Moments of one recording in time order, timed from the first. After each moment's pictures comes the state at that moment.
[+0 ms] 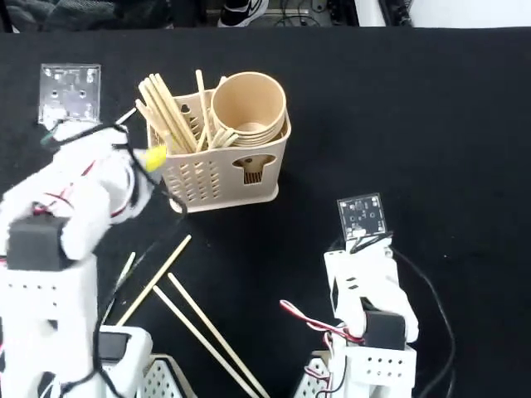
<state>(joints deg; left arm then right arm) -4.0 -44.9 12.6 84.4 -1.5 5.3 -103.2 94.5 63.9 14.3</state>
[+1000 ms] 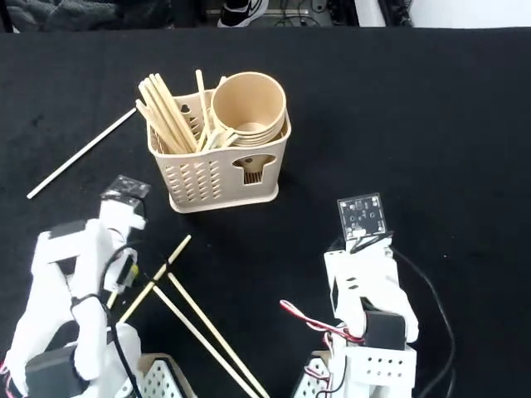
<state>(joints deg) -20.8 -25.9 63.9 56.0 -37.2 5.3 -103.2 94.5 63.9 14.3</state>
